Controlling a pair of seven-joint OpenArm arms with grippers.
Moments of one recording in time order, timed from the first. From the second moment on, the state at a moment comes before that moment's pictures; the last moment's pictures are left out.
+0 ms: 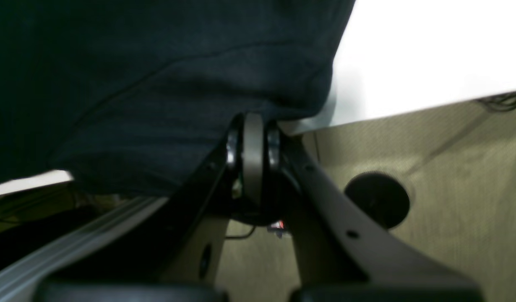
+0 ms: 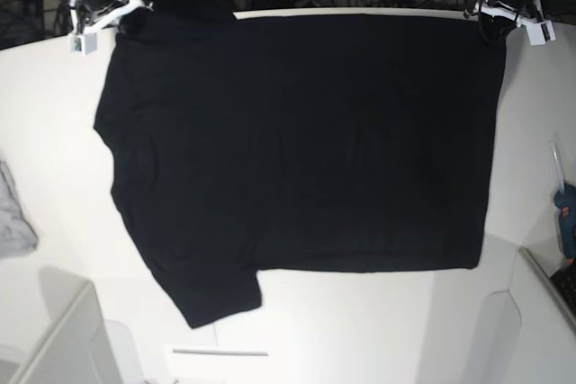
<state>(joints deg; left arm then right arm) 43.4 -9.8 -38.8 98.5 -44.8 -23.1 29.3 -33.9 -5.4 39.6 106.3 29.4 30.9 -55.9</state>
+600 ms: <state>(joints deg) 39.9 -8.0 -39.3 105.2 -44.9 -23.7 32.1 -28.2 -6.4 39.2 113.1 29.5 30.9 -59.8</state>
